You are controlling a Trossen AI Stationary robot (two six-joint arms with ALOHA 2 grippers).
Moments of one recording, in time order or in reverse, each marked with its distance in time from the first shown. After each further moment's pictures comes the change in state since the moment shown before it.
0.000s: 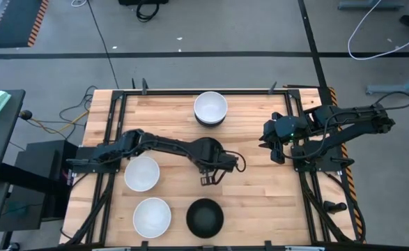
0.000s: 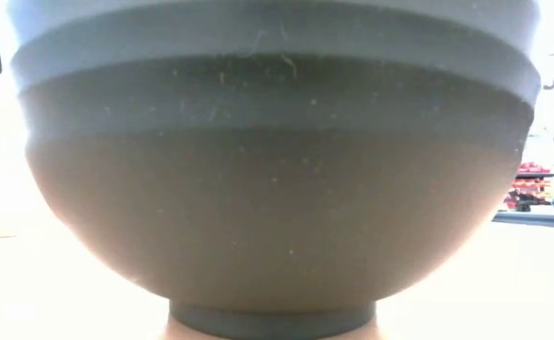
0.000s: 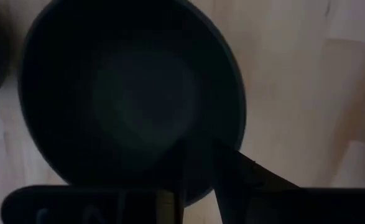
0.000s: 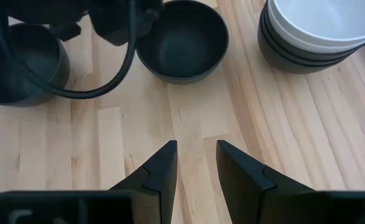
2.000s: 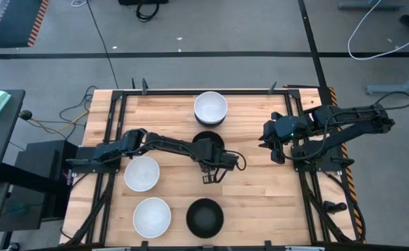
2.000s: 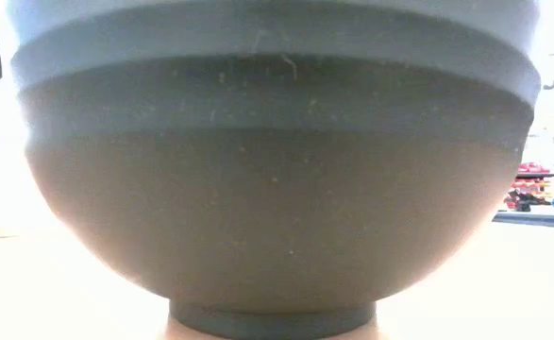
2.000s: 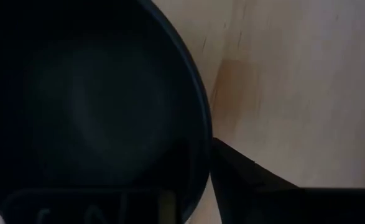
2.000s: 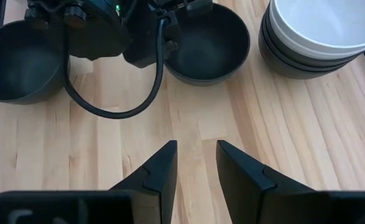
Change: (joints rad) left arm 0.030 0.029 -0.098 0.132 -0.026 0.026; right arm 0.000 0.000 0.000 0.007 0.000 -0.030
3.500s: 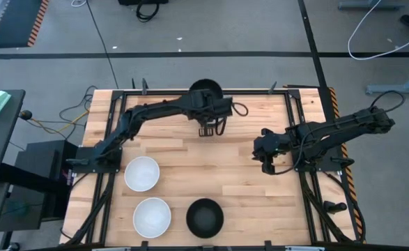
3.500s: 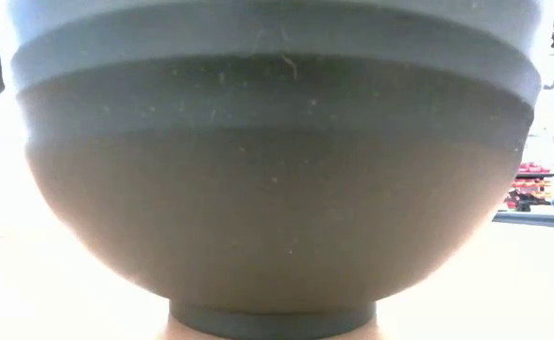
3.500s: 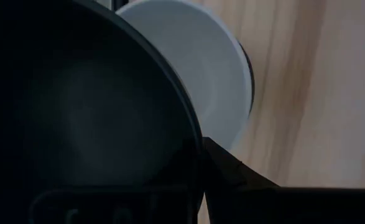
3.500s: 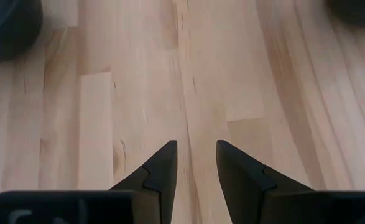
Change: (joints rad) left arm 0.302 -0.081 0.320 -0.194 -0.215 0.438; right arm -0.001 0.000 -0.423 0.379 -0.061 0.004
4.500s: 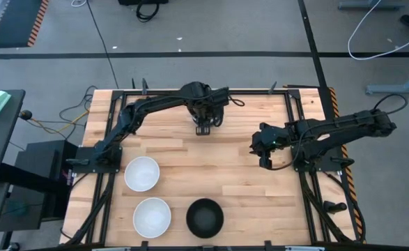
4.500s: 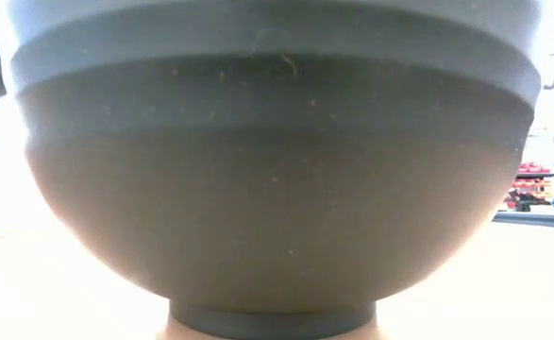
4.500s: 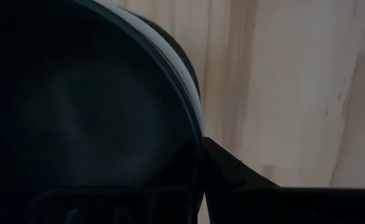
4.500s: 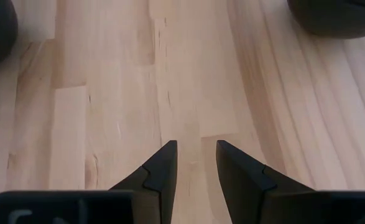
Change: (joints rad) left arm 0.100 0.022 -0.062 -0.005 0.343 0.090; right arm -0.099 0.000 0.000 0.040 0.000 -0.111
